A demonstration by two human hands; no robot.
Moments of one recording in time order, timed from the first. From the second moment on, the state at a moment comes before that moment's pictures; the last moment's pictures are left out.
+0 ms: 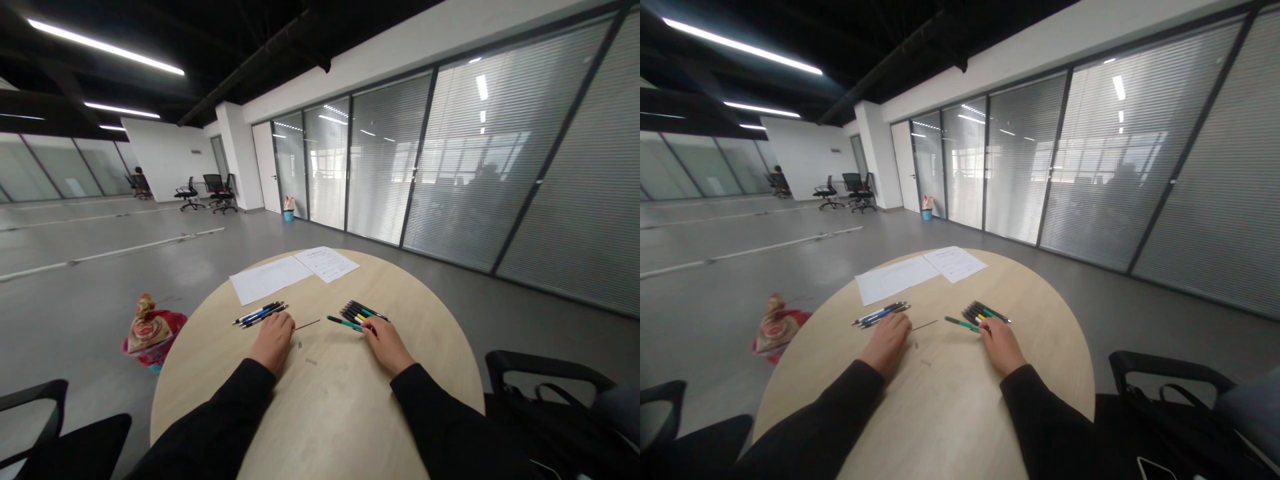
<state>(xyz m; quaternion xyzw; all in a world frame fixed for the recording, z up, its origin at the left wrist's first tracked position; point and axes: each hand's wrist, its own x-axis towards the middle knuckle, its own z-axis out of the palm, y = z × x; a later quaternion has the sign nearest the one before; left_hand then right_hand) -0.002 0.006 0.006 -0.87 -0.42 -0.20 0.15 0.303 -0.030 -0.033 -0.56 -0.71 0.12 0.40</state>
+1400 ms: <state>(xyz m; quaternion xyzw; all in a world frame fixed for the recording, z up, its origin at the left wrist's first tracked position) 0.011 -0.010 0.003 -0.88 -0.37 -0.28 -0.04 0.280 -0.044 -0.021 -0.51 -0.76 0.12 0.39</state>
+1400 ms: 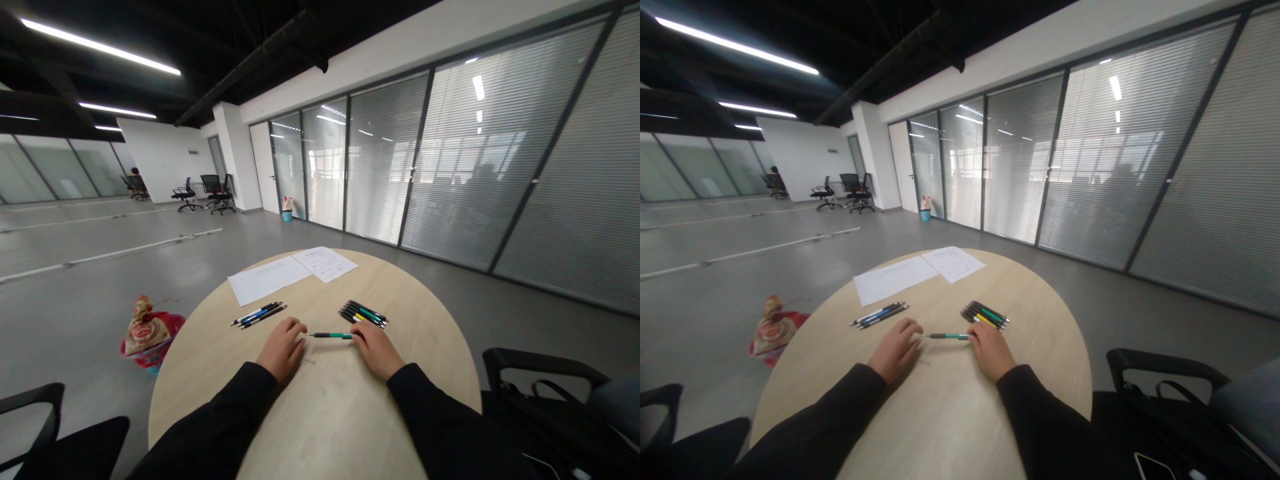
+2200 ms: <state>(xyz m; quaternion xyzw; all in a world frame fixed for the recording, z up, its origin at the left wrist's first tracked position) 0.014 -0.013 0.008 -0.86 -0.37 -0.32 -0.12 0.275 -0.047 -0.024 -0.50 -0.77 0.15 0.36</state>
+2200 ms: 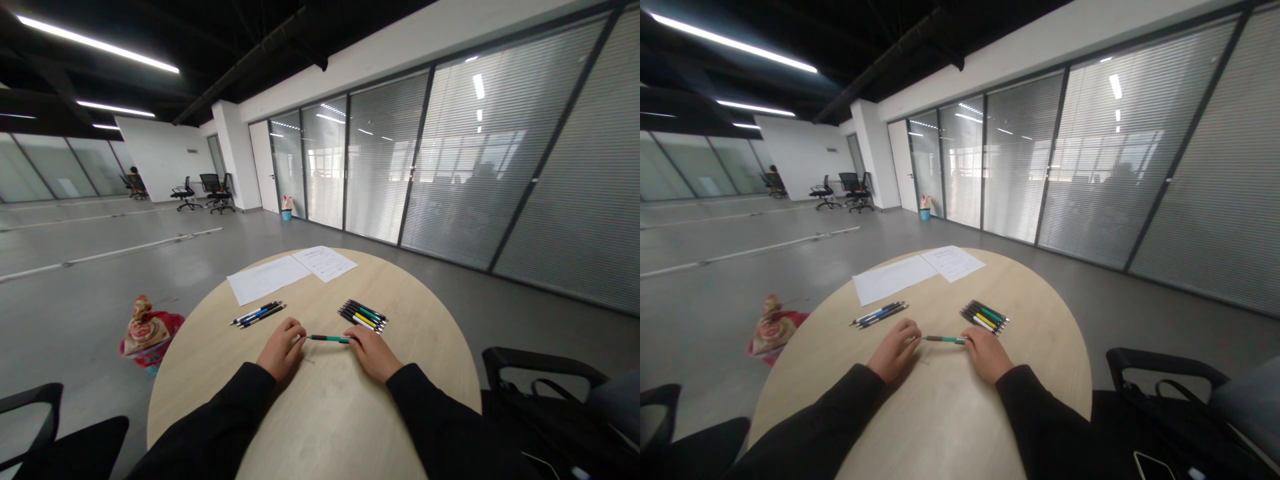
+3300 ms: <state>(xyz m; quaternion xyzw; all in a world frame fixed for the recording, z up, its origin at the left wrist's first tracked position) 0.013 -0.018 0.006 -0.88 -0.35 -0.30 -0.06 0.276 -0.042 -0.031 -0.50 -0.75 0.16 0.39</state>
